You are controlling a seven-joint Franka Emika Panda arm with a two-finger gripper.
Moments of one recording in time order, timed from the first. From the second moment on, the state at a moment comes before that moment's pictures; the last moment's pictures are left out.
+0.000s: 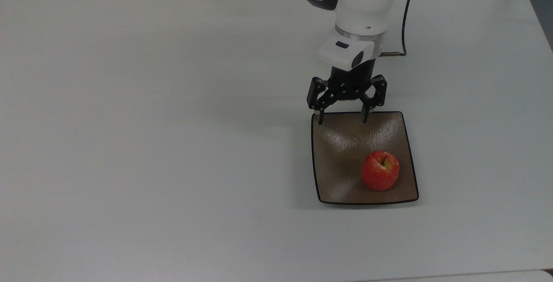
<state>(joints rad) 0.30 0.45 0.15 -1.66 -0.40 2.46 0.51</state>
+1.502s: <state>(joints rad) 0.18 0.04 0.00 -1.68 -0.07 1.73 0.25</state>
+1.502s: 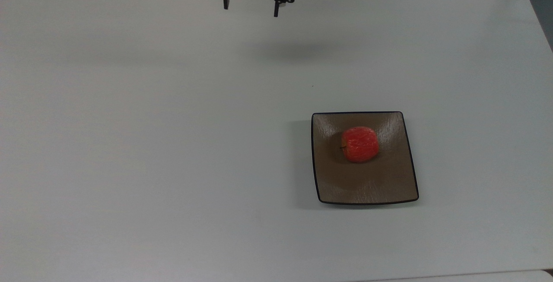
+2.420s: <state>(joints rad) 0.15 0.01 0.00 -1.82 -0.02 1.88 0.17</state>
